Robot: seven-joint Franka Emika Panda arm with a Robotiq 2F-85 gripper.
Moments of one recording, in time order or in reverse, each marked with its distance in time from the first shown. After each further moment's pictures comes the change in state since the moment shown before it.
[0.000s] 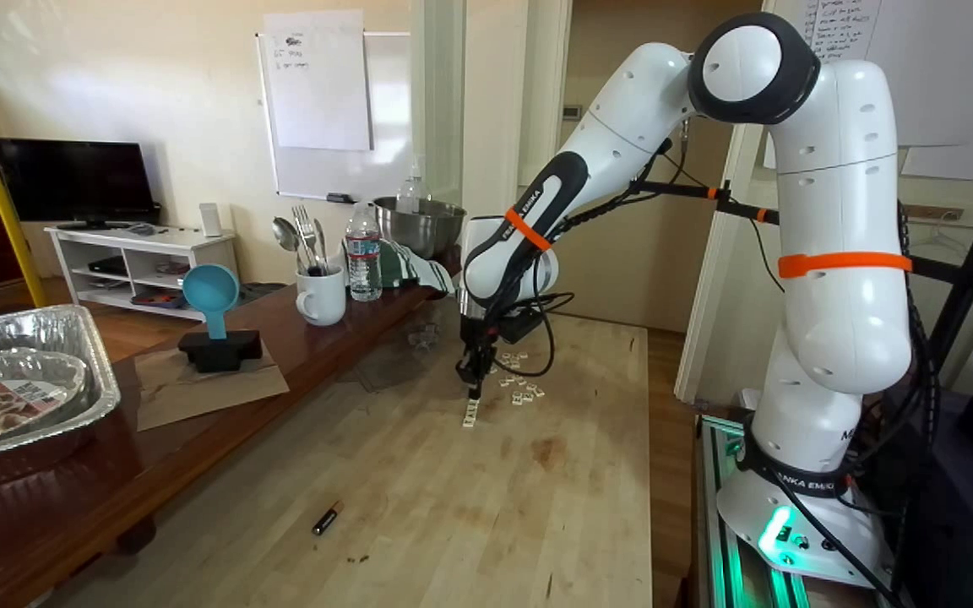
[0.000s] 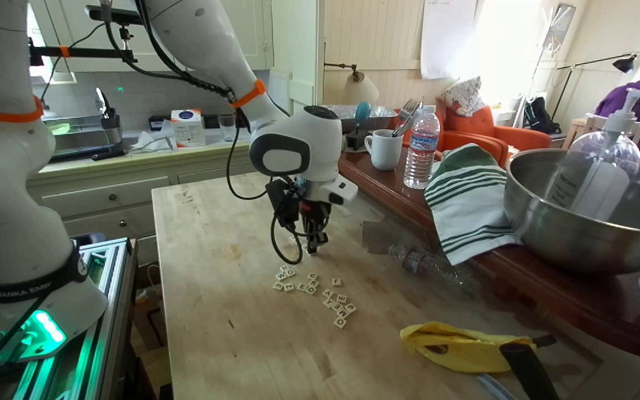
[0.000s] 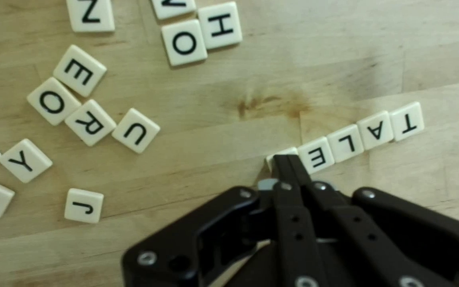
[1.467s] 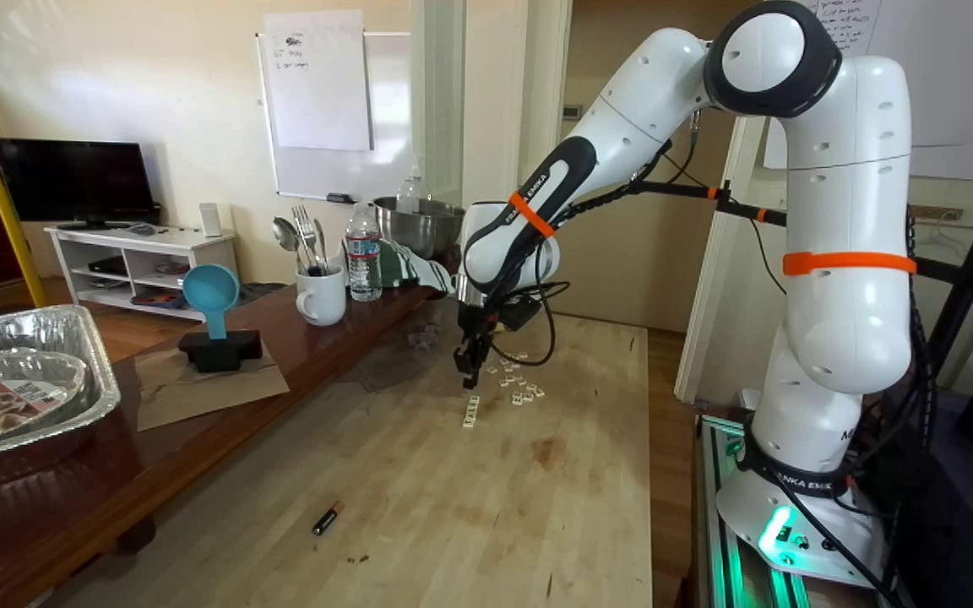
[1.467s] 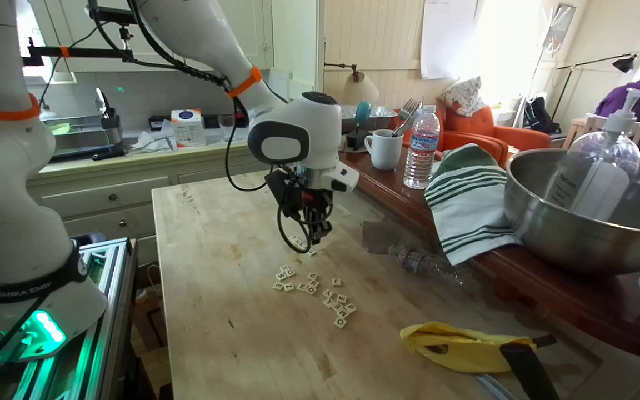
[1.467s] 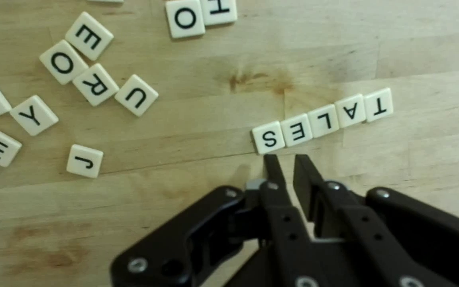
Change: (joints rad) arm -0.002 -0.058 0.008 -0.004 0.013 -0.024 -0.073
